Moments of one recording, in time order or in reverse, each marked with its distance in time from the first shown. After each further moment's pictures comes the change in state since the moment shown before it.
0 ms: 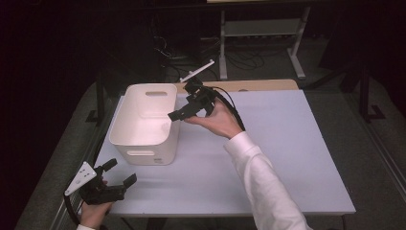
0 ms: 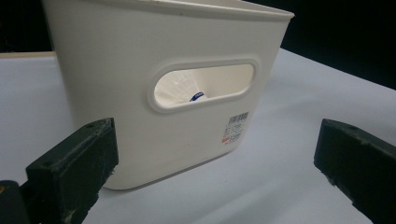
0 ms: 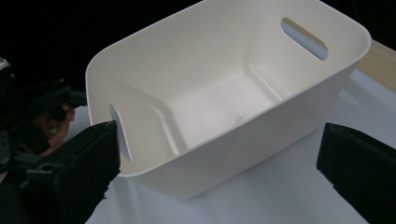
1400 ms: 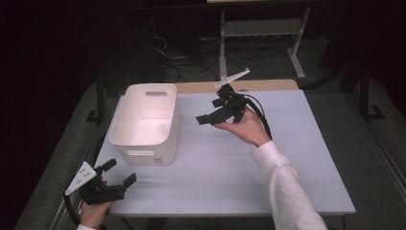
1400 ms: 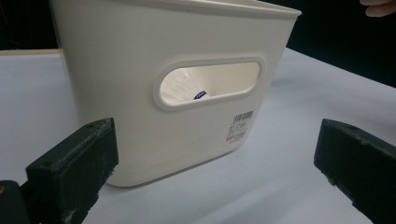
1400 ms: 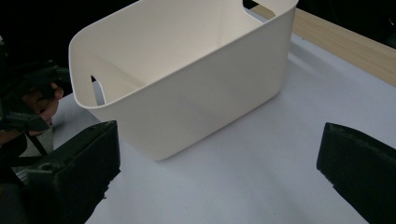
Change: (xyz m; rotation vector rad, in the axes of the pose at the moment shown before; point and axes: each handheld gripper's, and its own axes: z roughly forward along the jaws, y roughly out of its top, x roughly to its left) left arm 0.000 -0.001 0.001 -0.004 0.014 -0.013; right arm -0.035 -0.057 -0.043 -0.060 -0.013 0.034
